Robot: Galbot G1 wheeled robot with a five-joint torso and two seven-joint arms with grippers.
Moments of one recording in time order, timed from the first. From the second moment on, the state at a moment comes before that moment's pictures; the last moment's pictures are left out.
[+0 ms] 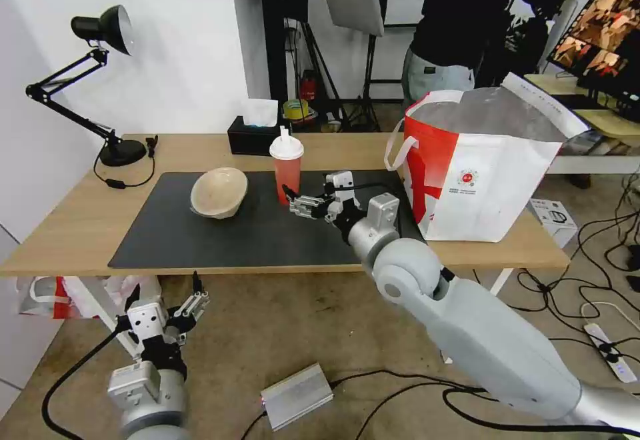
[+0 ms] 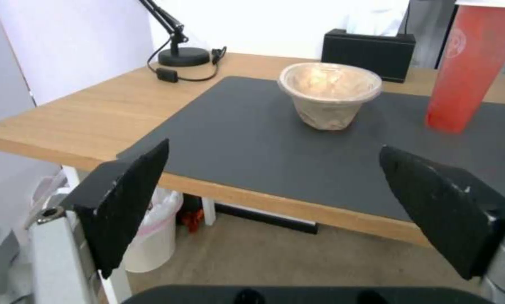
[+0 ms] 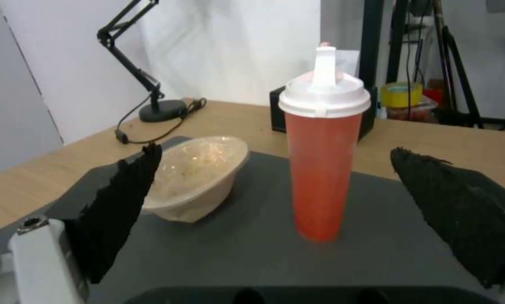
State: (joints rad) left arm 1.78 -1.57 -0.50 -2.41 -0.01 0.22 -0.33; right arm -0.56 1.08 -0.27 1.90 0.84 -0.31 0.33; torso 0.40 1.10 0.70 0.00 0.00
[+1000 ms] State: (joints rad) left arm 1.77 -1.56 -0.52 -2.40 -0.02 0.23 -0.33; right arm -0.50 1.18 -0.29 1.78 0.81 -0.35 0.38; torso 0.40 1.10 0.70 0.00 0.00
